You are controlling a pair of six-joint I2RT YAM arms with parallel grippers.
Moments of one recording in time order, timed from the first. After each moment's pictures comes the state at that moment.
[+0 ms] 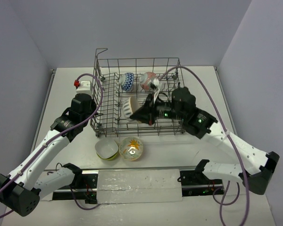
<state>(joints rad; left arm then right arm) -0.49 0.99 0.92 -0.45 -0.45 -0.30 0.87 1.05 1.10 -0.24 -0.44 0.39</state>
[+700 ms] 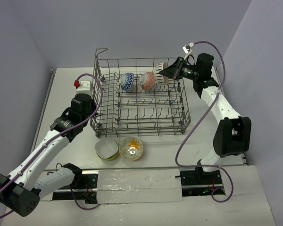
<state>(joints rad) -0.49 0.99 0.92 -0.45 -0.44 -0.30 0.11 1.57 1.32 0.07 -0.85 0.59</state>
